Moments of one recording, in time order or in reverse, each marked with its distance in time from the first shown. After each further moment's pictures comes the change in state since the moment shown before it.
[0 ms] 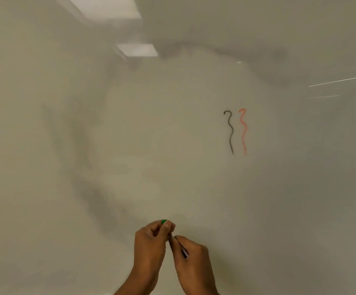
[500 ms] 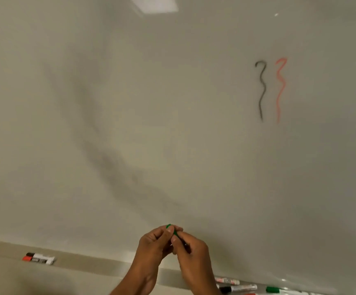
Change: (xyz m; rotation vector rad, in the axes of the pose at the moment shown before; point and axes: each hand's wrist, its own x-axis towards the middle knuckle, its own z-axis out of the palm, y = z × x) left_hand -0.006 -0.086 -0.041 -0.079 -0.151 -0.239; right_hand -0.022 0.060 0.038 0.259 -0.173 0.166
